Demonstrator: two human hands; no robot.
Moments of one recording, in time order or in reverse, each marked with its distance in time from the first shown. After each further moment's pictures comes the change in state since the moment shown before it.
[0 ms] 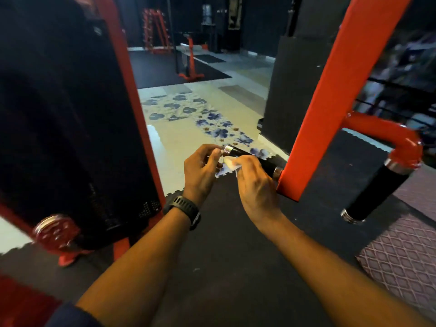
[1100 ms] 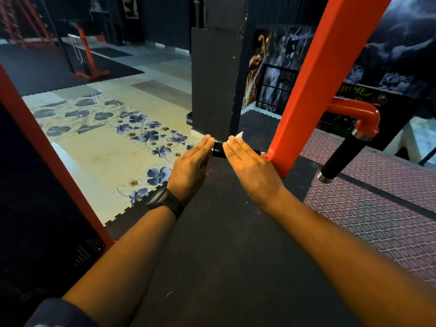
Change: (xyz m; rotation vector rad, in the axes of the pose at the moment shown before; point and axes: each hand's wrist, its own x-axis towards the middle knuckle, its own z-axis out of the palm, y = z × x) left_hand 0.092 -0.081 0.051 0.392 -0.333 0.658; right_hand 0.047 0.053 -0.012 -0.676 -0.207 -0.122
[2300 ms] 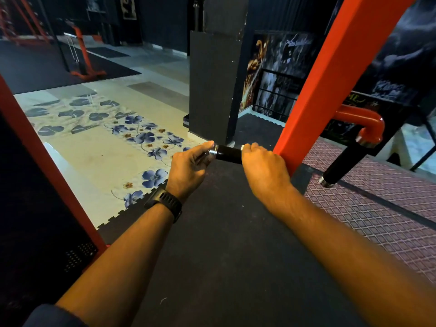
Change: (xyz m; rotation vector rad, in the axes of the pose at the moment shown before) left_hand 0.017 0.000 -0.007 -0.311 -0.014 -0.244; right_hand 0.047 -0.010 -0.041 -0.300 -0.560 0.371
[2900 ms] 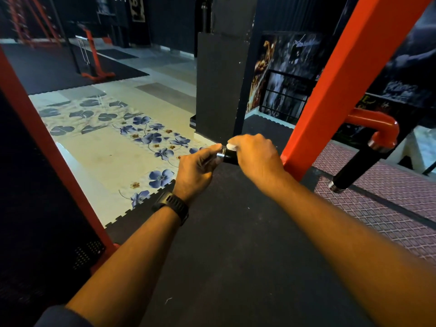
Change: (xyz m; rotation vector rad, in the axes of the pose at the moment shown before) left_hand -0.006 0.006 -0.006 -0.095 -0.036 -0.044; right_hand 0.031 -0.013 0.001 0.375 0.040 -0.042
